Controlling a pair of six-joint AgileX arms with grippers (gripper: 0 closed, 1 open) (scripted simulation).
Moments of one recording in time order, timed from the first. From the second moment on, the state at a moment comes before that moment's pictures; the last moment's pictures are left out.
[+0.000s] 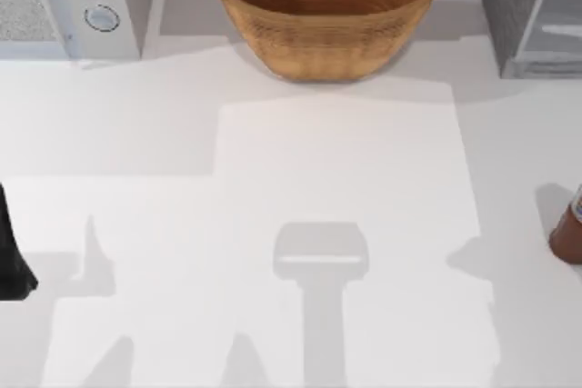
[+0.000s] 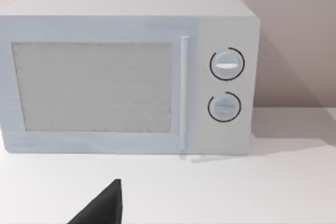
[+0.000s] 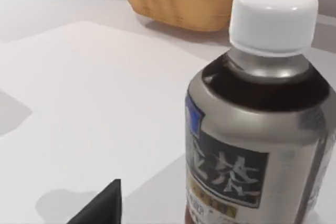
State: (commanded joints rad) left arm 0.00 0.00 0.00 0.00 0.00 0.00; right arm -0.57 1.72 0.19 1.11 -1.24 -0.40
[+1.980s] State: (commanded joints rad) left arm 0.00 0.00 0.00 0.00 0.00 0.00; right arm -0.35 2.06 0.27 1.58 -1.10 -0.17
